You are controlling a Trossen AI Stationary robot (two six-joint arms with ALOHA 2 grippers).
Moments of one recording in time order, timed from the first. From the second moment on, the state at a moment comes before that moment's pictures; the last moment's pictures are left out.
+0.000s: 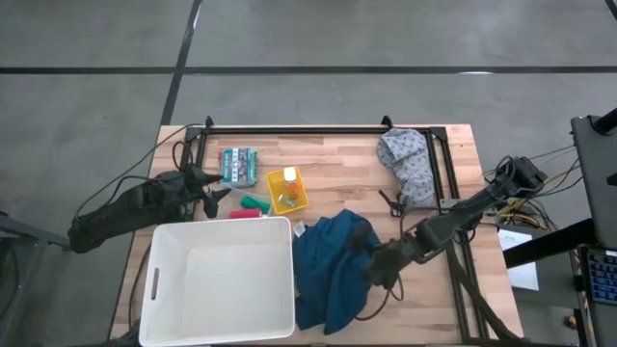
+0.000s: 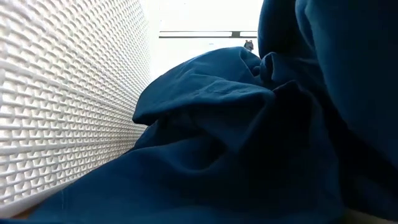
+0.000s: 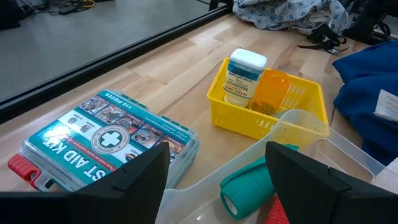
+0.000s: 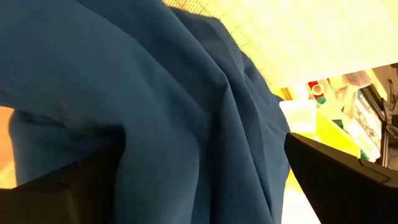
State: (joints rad) left arm 0.33 0.02 0.25 -0.69 -0.19 -0.22; right arm 0.53 1.44 0.96 -0.35 0.33 -0.41
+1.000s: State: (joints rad) left arm 0.33 0.02 0.25 -0.69 -0.19 -0.22; right arm 0.36 1.66 1.09 -0.32 0.10 -0.53
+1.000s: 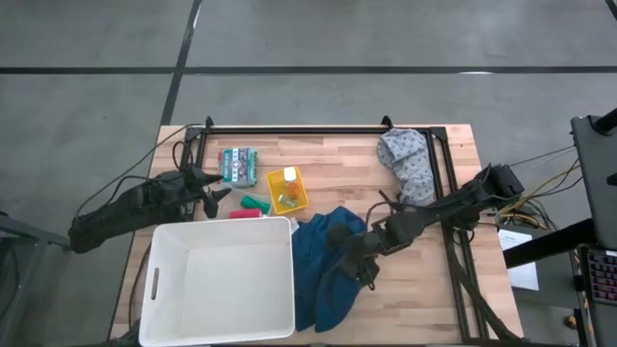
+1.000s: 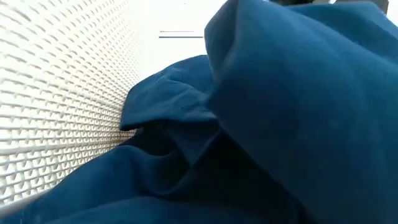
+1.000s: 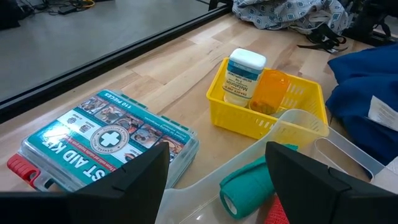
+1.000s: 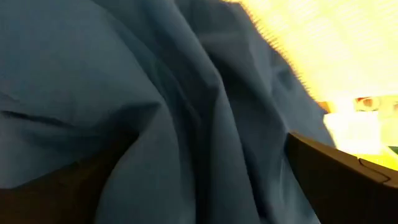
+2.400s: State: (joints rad) left arm 0.33 0.02 0.25 -0.69 -0.19 -0.22; right arm 0.32 1.86 1.08 -0.27 0.01 -0.42
